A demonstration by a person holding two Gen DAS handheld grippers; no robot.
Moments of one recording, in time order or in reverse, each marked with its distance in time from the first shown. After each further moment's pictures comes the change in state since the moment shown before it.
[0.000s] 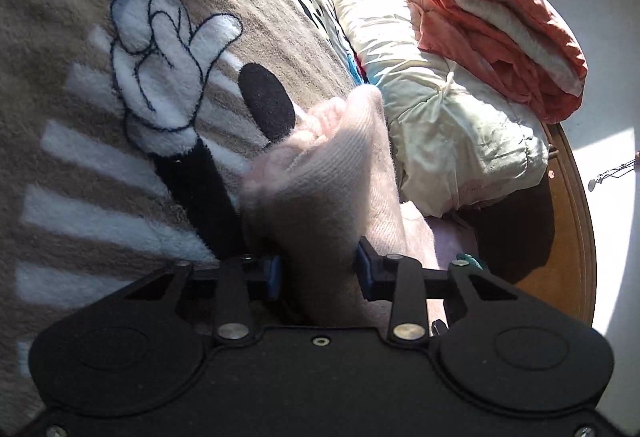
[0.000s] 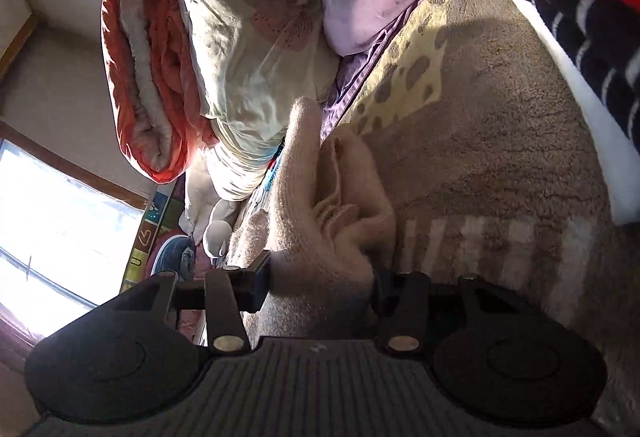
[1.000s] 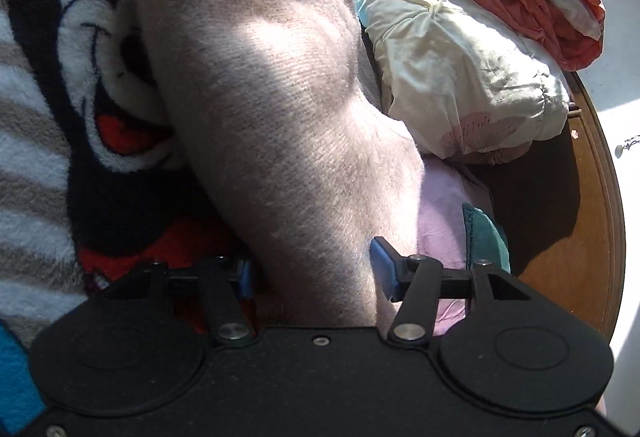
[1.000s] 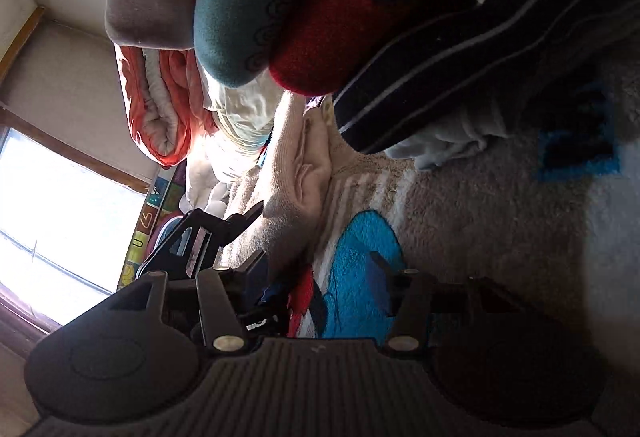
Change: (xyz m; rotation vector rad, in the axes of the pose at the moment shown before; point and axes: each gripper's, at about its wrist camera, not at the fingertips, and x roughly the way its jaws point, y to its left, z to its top) left arm 0.061 -0.067 -0.092 -0.084 0.064 0.040; right arm -0.119 -0.031 -0.015 0.007 0.050 -0.009
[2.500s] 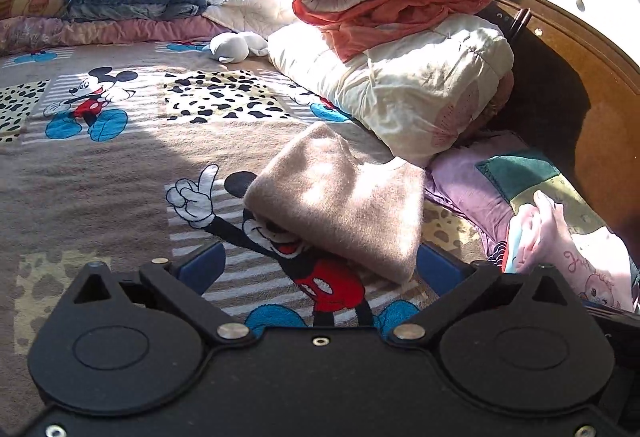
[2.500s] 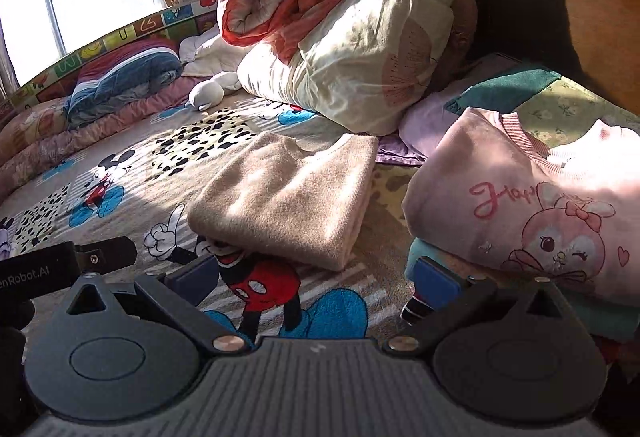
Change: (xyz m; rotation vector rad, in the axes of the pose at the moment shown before) left arm -0.231 -0.130 -0.053 0.776 -0.216 0.446; right arm -0.049 0.200 0.035 -0.891 0.205 -0.305
